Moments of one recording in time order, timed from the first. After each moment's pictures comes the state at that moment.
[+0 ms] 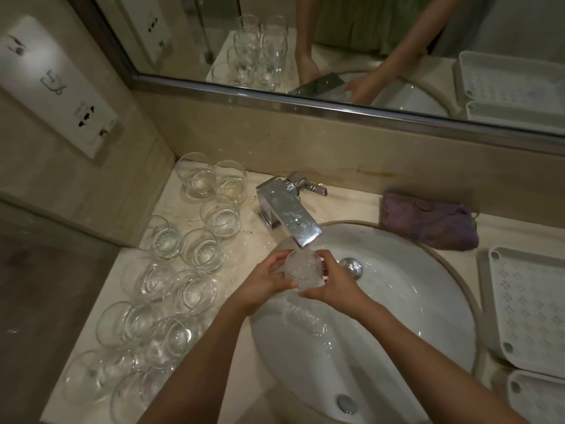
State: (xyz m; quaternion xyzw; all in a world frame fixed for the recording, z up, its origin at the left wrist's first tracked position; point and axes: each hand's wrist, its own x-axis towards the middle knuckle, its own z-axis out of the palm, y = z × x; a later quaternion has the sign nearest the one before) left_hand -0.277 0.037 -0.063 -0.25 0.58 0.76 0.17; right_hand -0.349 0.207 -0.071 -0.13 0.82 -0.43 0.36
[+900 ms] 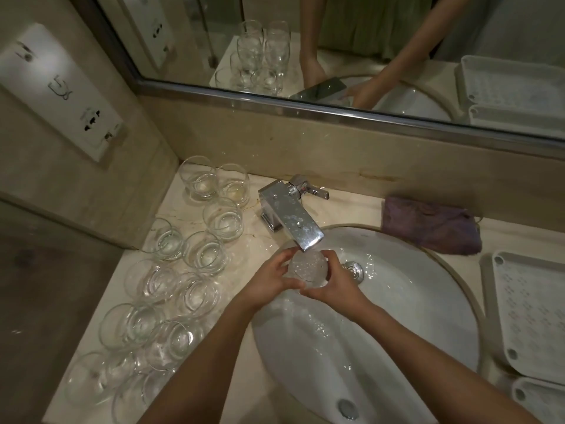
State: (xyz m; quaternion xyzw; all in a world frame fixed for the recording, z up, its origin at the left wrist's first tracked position) left_hand -0.289 0.041 -0.061 -0.19 0.62 0.74 0.16; right_hand -0.347 0.206 -0.070 -0.10 0.81 -0.46 0.34
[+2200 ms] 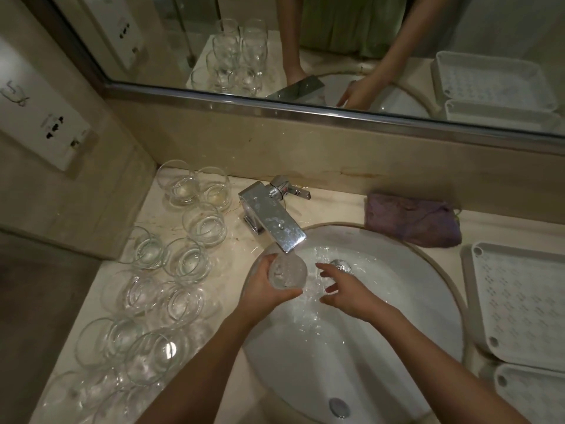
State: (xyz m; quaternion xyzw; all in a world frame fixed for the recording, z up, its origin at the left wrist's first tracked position) left_hand -0.282 0.064 -0.077 -0.27 0.76 0.58 0.09; right_hand -0.363 0.247 -0.069 -0.12 0.83 -0.33 0.44
